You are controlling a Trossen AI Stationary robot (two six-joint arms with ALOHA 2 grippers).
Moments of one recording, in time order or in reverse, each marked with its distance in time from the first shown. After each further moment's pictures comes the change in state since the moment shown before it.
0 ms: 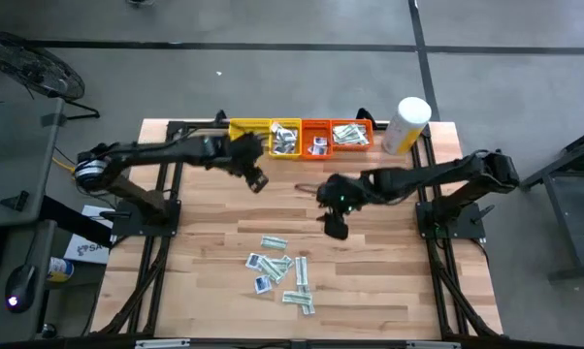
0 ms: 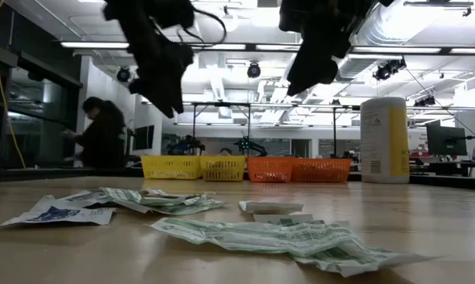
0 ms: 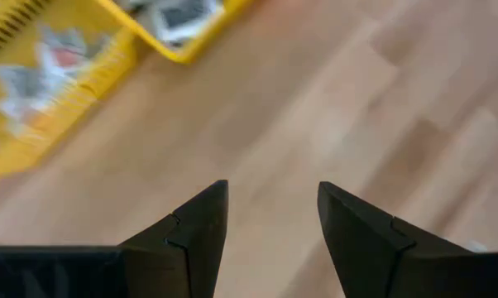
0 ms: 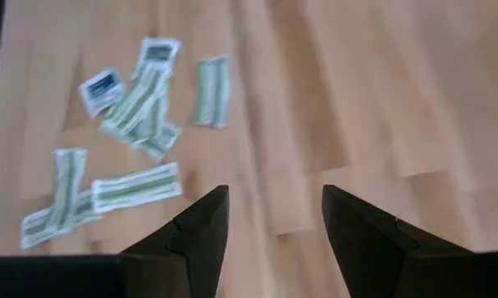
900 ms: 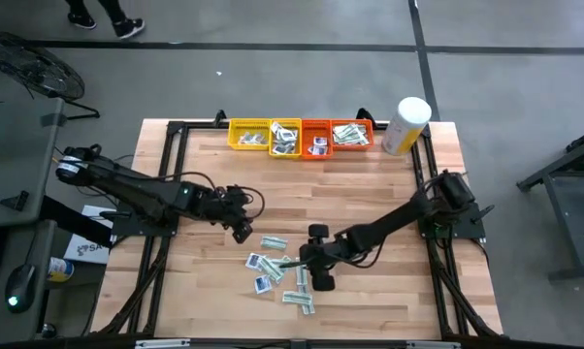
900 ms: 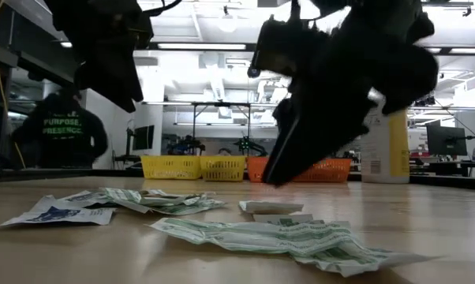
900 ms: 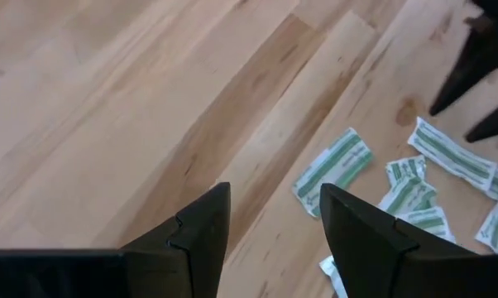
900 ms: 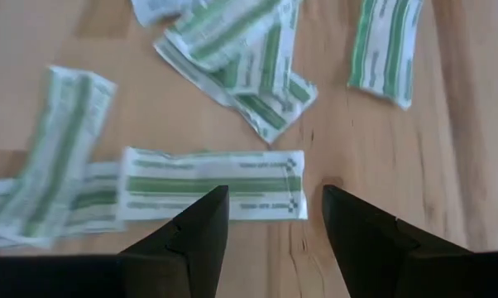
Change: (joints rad) left arm -0.537 -0.210 -0.280 0.139 -0.182 -0.453; right arm 0.324 0.423 0.001 0.385 0.188 0.007
